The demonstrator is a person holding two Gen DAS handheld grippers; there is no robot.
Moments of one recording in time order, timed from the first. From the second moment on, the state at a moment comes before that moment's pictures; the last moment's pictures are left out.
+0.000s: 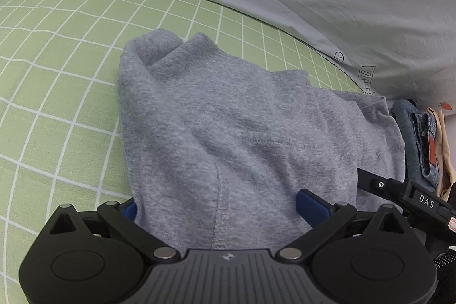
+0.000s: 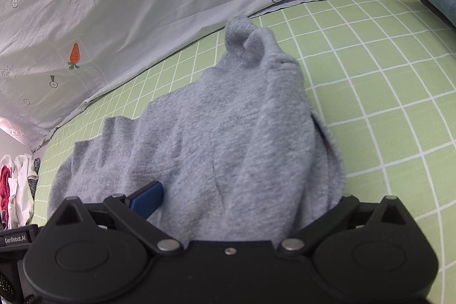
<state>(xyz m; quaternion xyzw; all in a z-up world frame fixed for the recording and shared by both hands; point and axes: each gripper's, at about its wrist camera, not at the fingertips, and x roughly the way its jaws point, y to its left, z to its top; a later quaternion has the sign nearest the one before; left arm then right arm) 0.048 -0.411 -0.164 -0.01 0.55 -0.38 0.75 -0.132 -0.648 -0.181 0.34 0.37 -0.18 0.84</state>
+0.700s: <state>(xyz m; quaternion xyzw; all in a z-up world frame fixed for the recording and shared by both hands) -0.075 -0.497 -0.084 -0.01 0.59 -0.51 0.62 -0.317 -0.684 -0.100 0.48 0.31 -0.20 0.79</state>
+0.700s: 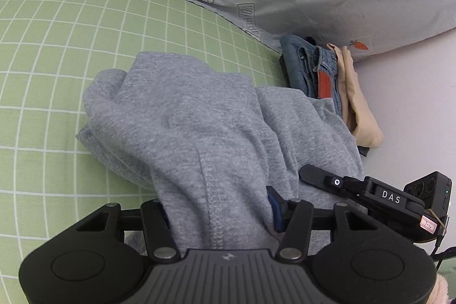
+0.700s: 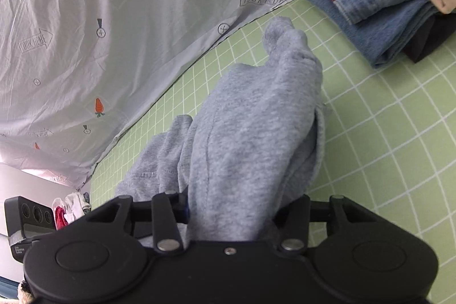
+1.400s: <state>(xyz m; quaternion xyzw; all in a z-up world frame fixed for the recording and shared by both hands) -0.162 -0.733 0.013 -0.05 0.53 -0.59 0.61 -0.422 -0.904 0.015 0.41 0.26 -0.20 0.85</state>
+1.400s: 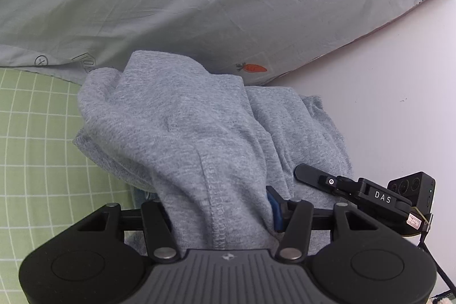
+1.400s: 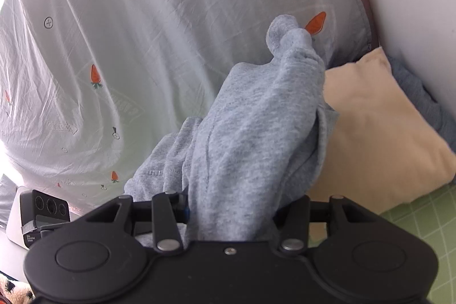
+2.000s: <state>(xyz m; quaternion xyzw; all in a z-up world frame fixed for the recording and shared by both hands) -0.138 -0.794 -0.063 0.04 0.42 -0.53 0.74 -0.374 -0.898 -0.035 -0.09 0.27 -0.53 0.80</state>
